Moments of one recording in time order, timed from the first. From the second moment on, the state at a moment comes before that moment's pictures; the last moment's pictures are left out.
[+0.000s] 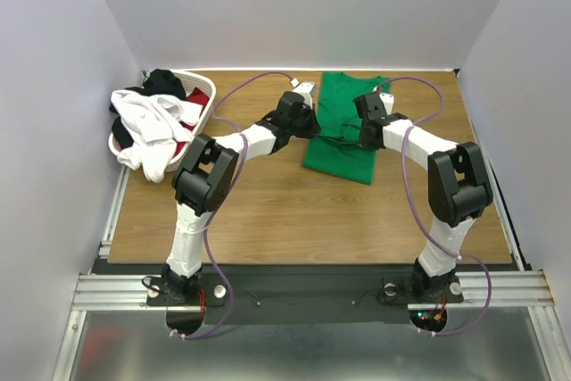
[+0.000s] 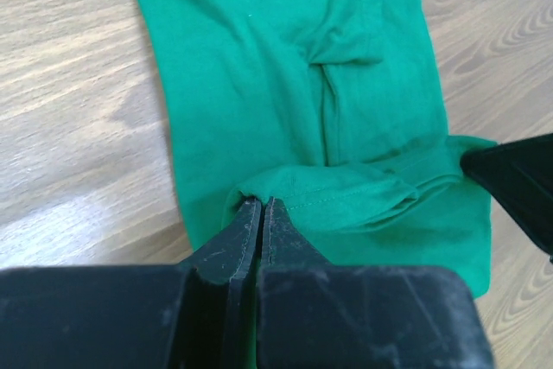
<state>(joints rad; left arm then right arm) -0.61 2.12 1.48 0.15 0.13 -0.41 0.33 1.83 1.28 -0.44 0.44 0.49</state>
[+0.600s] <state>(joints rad) -0.58 2.18 1.55 0.15 0.16 -0.40 0.29 1.88 1.33 -0.43 0.44 0.47</state>
